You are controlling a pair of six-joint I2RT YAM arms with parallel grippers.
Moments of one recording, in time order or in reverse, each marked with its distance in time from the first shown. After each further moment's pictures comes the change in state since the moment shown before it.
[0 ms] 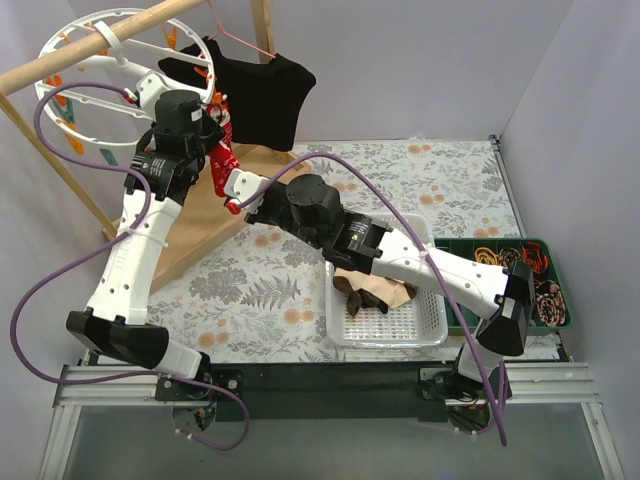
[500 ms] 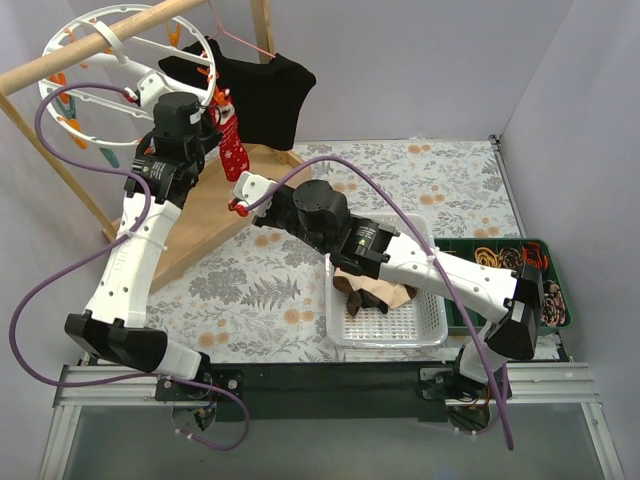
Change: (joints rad) left arm 0.001 -0.004 -0.027 0.048 0.006 0.060; right arm 0.000 -0.051 -0.065 0.014 0.035 0.012
